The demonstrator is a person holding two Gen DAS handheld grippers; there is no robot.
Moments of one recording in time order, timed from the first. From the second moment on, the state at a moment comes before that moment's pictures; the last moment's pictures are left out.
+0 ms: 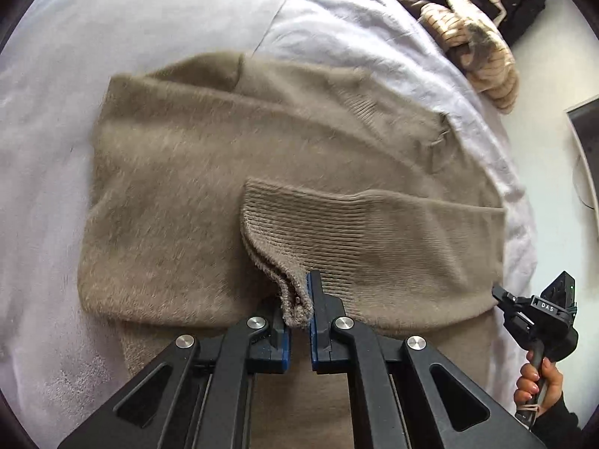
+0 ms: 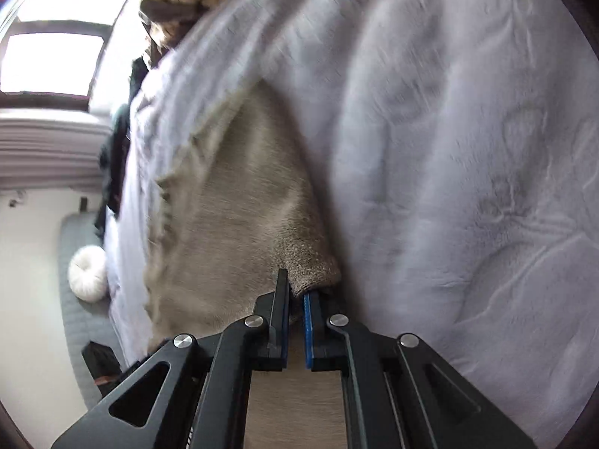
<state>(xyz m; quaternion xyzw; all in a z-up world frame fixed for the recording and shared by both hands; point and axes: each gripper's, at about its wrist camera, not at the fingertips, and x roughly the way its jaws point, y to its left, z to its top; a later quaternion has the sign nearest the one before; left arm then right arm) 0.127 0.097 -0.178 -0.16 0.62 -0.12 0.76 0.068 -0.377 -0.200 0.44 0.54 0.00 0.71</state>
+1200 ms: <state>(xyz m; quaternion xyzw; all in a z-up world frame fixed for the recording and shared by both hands) 0.137 0.107 -0.153 0.06 0.59 -0.01 0.81 0.101 -0.359 -0.168 0.22 0.60 -0.03 0.77</state>
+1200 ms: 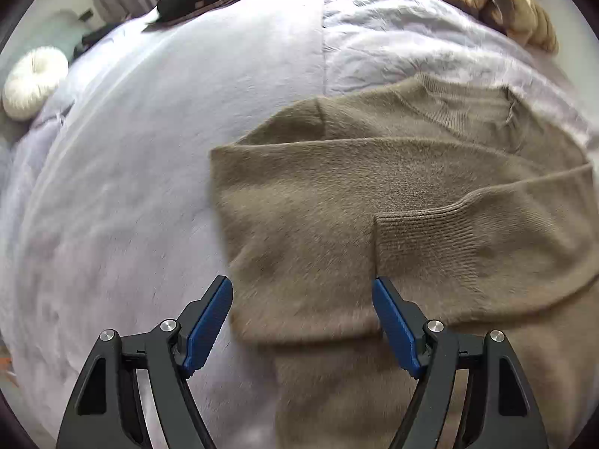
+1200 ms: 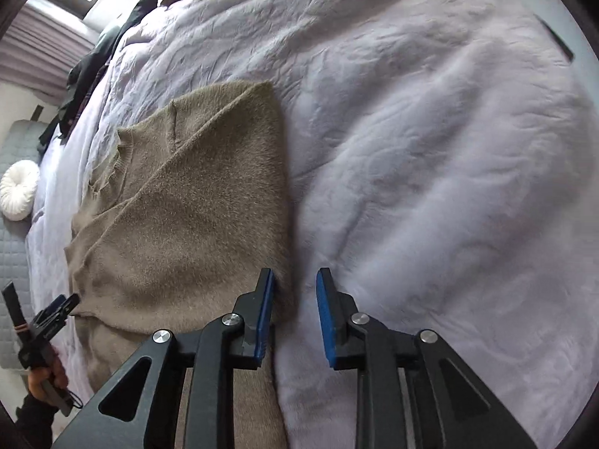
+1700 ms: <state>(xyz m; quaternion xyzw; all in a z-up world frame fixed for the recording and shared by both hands) 0.130 0.063 -0.174 0.11 0.59 -0.06 0.80 0.093 -0.300 -0.182 0.16 0.62 0.03 0.77</state>
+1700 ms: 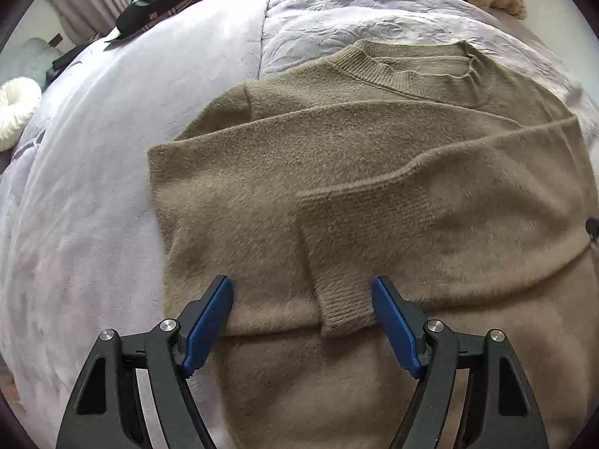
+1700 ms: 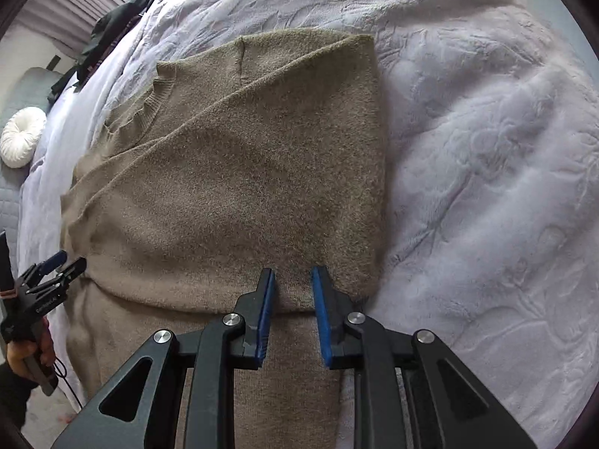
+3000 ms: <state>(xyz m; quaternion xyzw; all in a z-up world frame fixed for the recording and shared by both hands) -0.039 0.121 -0.140 0.01 0.70 -0.05 0.72 -0.031 -0.256 -0.154 0.26 0.67 0.04 0.70</state>
